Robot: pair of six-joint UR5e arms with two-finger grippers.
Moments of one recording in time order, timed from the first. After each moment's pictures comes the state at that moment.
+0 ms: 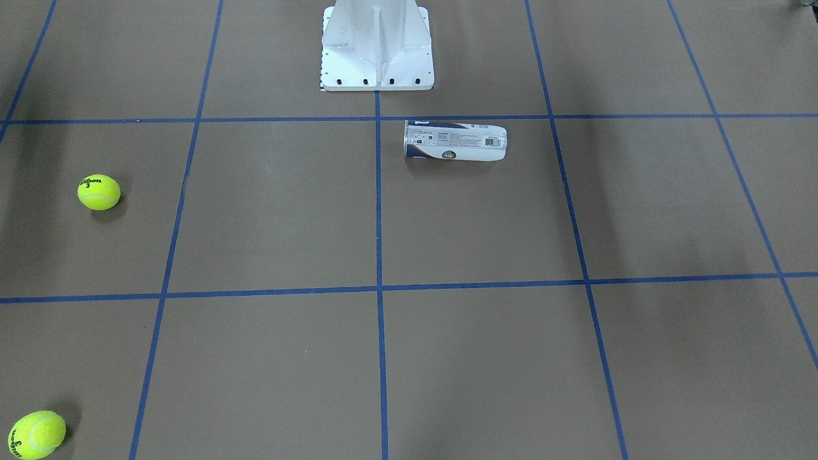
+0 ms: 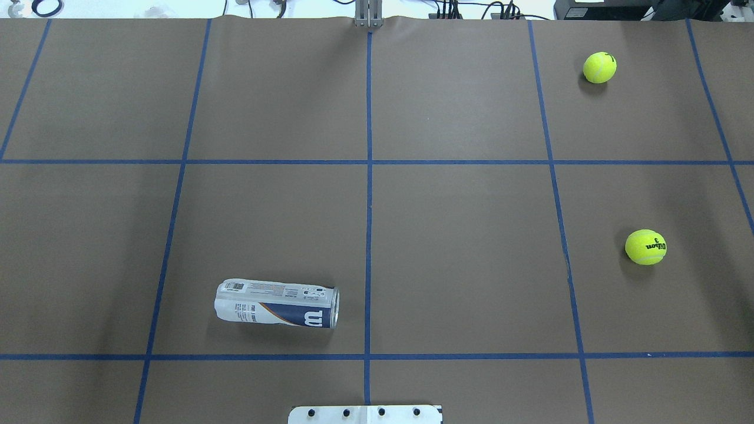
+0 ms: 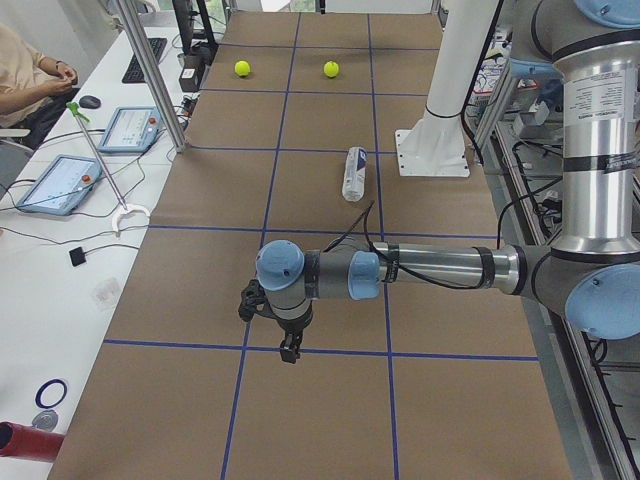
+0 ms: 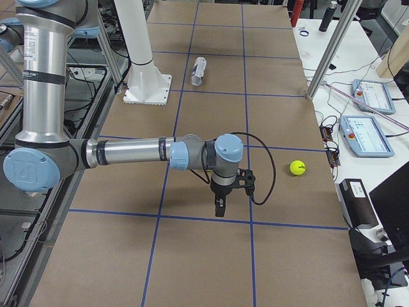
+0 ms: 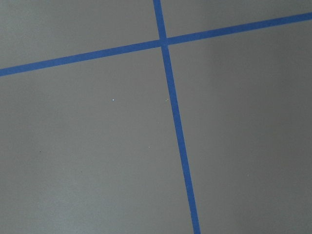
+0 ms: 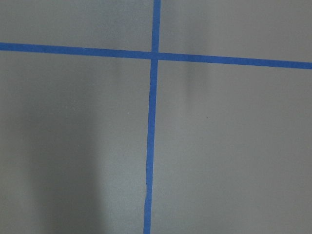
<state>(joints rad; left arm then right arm) -1.56 -1.47 -1.71 -1.49 -2.35 0.22 1.48 -1.68 1.77 -1.64 2.22 0.06</state>
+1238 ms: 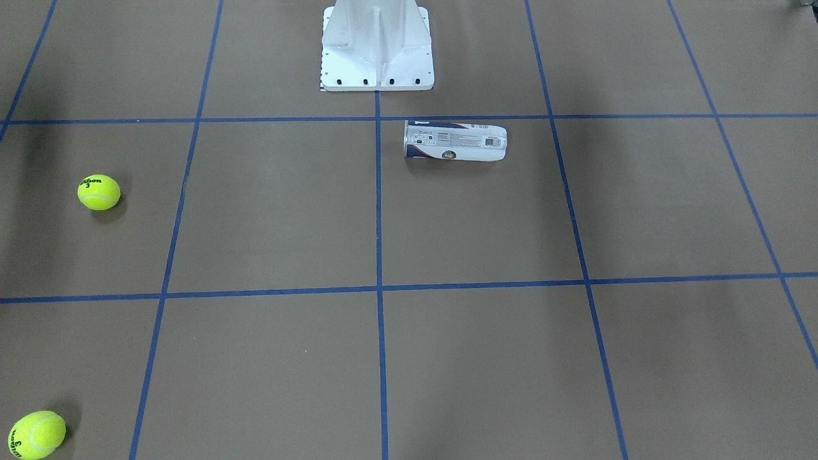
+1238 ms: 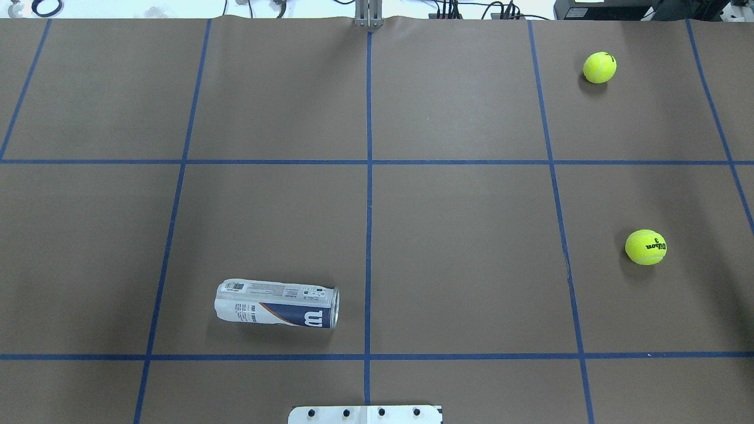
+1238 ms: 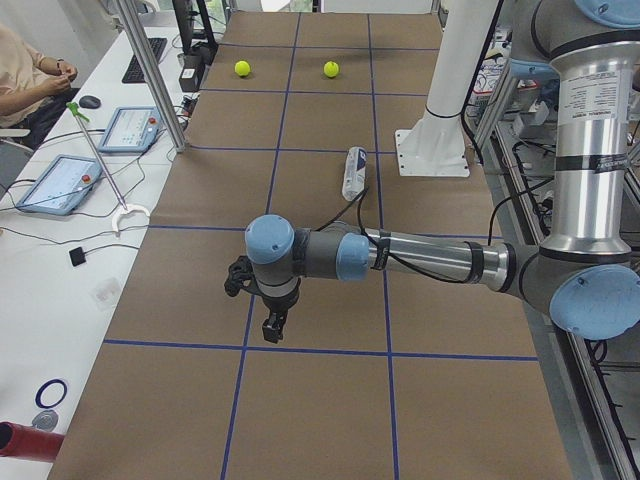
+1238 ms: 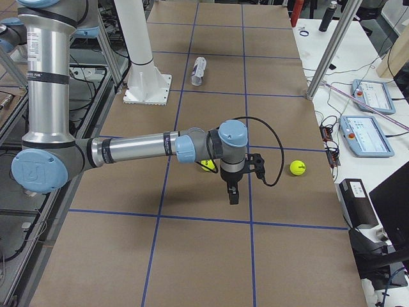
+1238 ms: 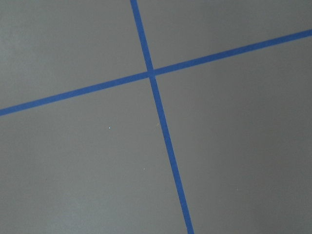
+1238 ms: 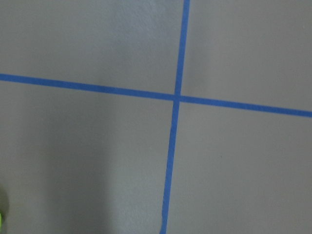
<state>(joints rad) -1.55 -1.54 -1.74 -1.50 -2.35 0.22 1.46 -1.64 1.79 -1.53 2.23 0.07</state>
